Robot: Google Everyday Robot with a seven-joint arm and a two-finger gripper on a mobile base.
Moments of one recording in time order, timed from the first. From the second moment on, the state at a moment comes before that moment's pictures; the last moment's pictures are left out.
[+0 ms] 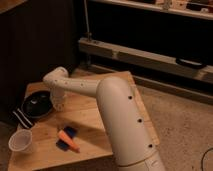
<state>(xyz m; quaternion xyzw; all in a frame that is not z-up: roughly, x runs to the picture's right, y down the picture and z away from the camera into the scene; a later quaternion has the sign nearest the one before) -0.289 0.111 0.900 -0.15 -0.34 -0.72 0.59</state>
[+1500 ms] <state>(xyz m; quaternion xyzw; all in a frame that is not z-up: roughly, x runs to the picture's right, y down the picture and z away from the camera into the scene) -0.342 0.152 0.724 -0.03 -0.29 -0.77 0.56</state>
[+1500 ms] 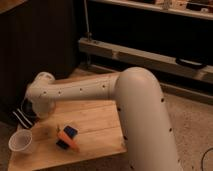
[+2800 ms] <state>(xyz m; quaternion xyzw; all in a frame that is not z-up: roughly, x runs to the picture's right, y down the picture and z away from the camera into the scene) -0.303 0.118 0.641 0.03 -0.33 -0.73 0.59</state>
